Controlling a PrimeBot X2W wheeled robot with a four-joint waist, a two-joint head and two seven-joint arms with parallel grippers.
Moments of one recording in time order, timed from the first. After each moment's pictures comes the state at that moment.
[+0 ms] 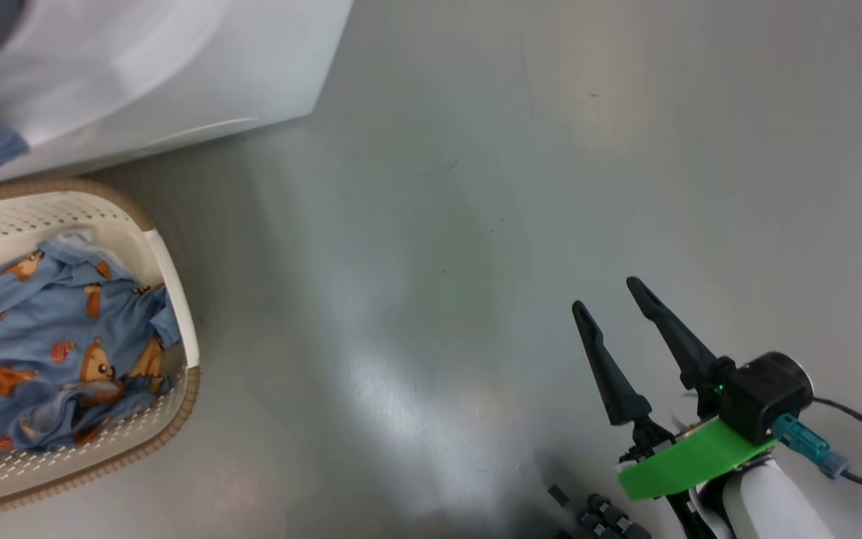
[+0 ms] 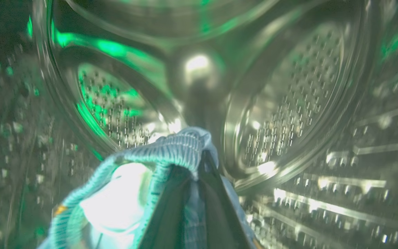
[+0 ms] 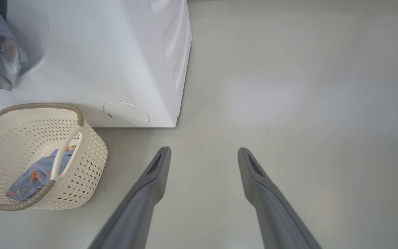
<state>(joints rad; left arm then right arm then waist) -1.34 0.32 0.16 0.72 -0.11 0.00 -0.26 -0.18 -0.13 0.22 0.06 0.23 0.13 -0.26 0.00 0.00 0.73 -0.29</state>
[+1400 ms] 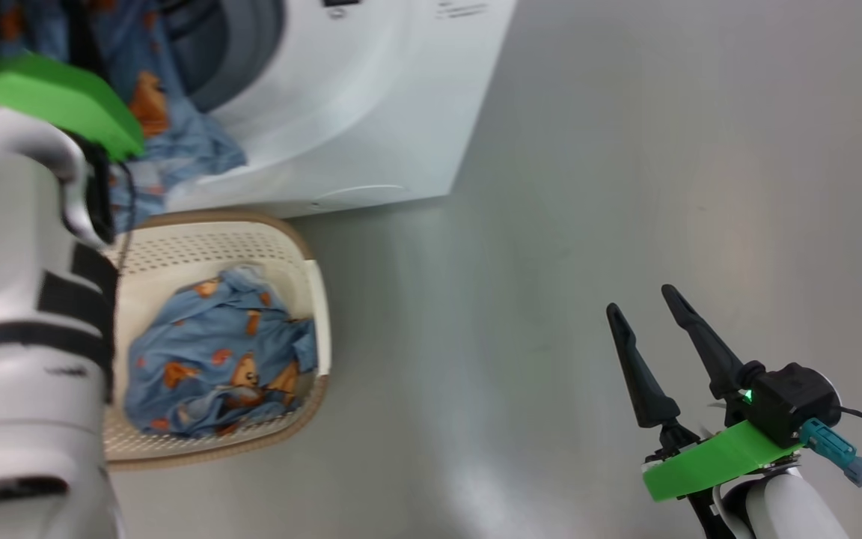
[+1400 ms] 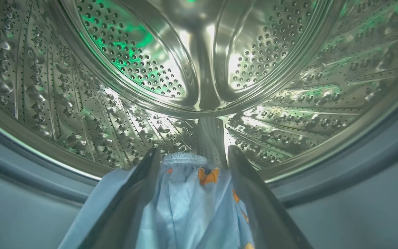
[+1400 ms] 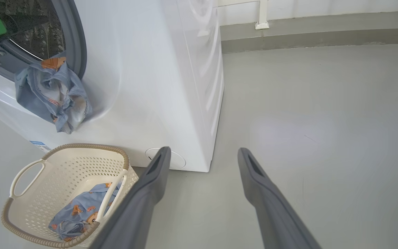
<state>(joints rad) -1.15 0.07 0.07 1.03 -0.12 0.04 -0.26 -0.16 -0.12 0.15 0.08 0.24 0.13 -0.26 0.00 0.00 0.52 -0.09</state>
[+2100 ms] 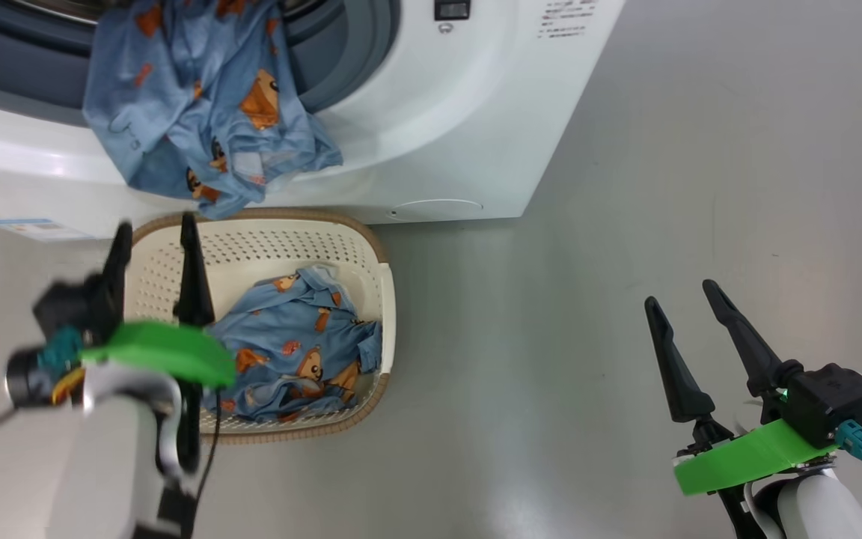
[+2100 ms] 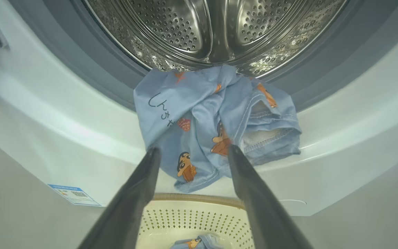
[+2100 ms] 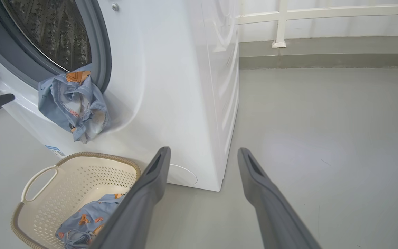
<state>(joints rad) -0.51 0.02 -0.02 0.47 -0.21 0.02 -0.24 -0.14 -0.15 0.08 0.06 0.22 0.13 -0.26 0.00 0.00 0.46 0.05</state>
